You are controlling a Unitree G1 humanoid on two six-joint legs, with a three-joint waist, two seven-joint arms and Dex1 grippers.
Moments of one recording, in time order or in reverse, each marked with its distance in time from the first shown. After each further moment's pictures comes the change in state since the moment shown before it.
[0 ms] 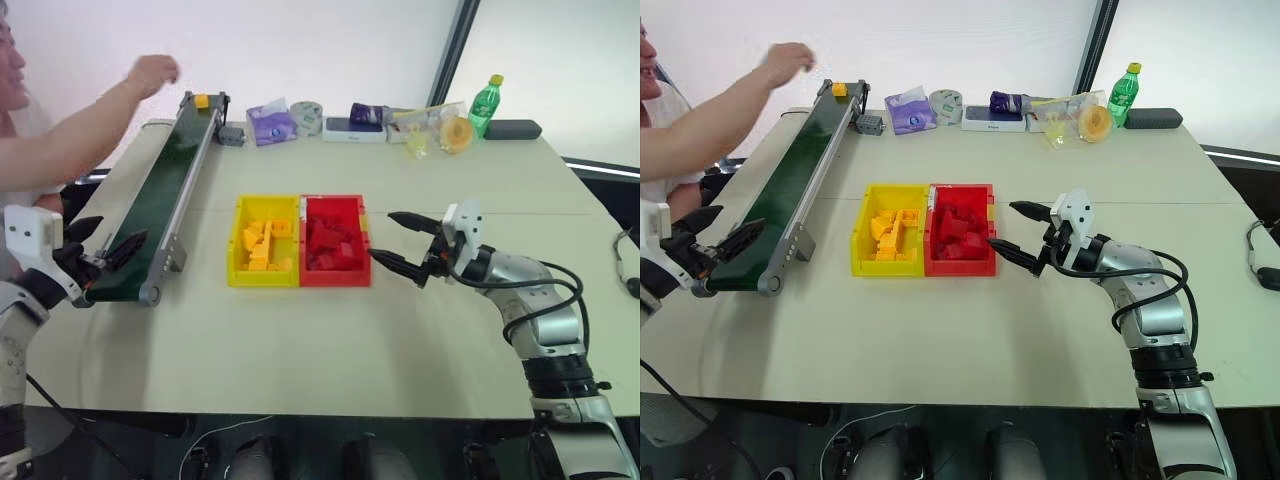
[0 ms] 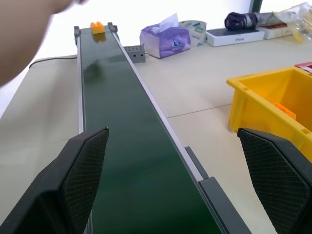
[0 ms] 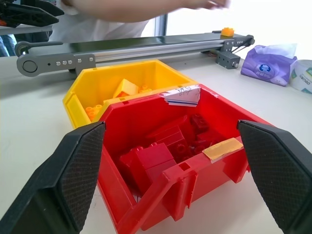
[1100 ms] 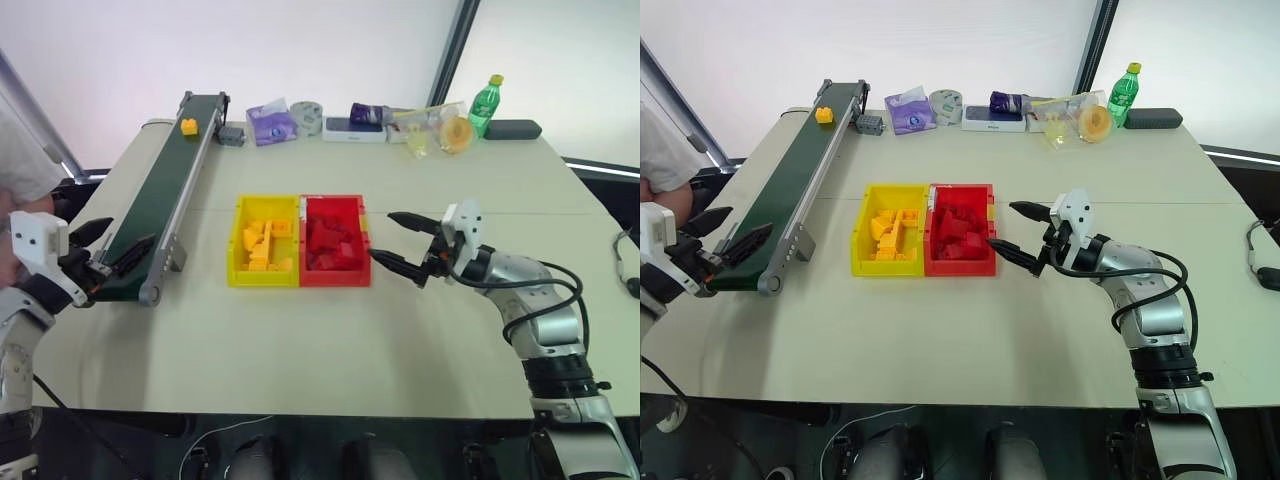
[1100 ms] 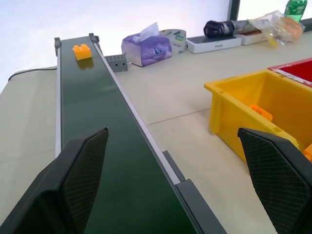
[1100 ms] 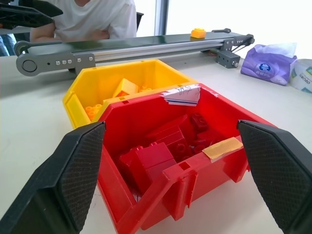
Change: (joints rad) left arm 0.026 -0.027 -0.006 -0.012 -0.004 -0.069 -0.059; right arm 0.000 0.000 0.001 -0.001 -0.001 0.002 0.000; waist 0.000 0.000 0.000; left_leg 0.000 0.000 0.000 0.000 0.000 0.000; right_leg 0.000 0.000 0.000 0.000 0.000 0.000
